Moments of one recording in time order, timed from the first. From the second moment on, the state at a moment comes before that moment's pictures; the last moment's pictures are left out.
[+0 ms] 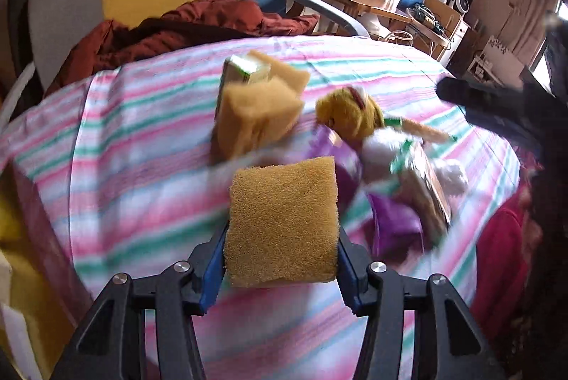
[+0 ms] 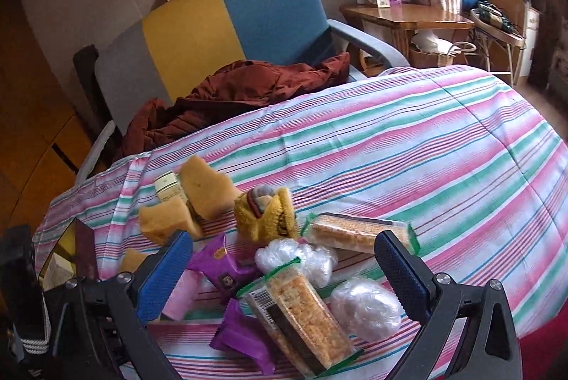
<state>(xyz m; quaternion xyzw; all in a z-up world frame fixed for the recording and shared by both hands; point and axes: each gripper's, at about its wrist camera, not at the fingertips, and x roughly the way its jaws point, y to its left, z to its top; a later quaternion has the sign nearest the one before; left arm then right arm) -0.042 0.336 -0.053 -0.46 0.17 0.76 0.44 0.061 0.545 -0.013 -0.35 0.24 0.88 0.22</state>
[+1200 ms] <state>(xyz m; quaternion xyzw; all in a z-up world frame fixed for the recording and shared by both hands) -0.050 0.199 -0.039 -0.49 -0.02 0.76 0.43 0.006 0.337 -0.075 -0.51 -0.04 0.84 -0.19</state>
